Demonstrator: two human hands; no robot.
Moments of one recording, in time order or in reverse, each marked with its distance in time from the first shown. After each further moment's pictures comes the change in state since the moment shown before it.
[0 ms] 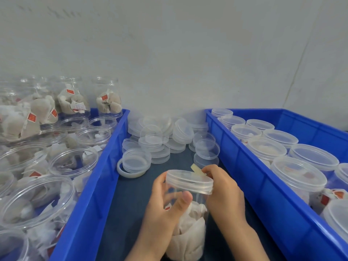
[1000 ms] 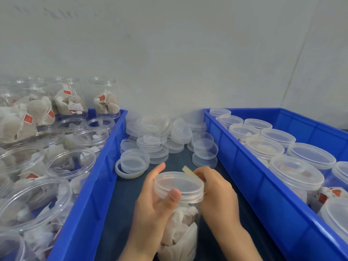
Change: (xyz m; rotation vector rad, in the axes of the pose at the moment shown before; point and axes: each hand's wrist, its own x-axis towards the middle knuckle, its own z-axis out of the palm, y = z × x) left_hand 0.001 0.004 -0.009 -0.022 0.114 0.076; right_hand -0.009 -0.017 0.000 0.028 0.016 -0.002
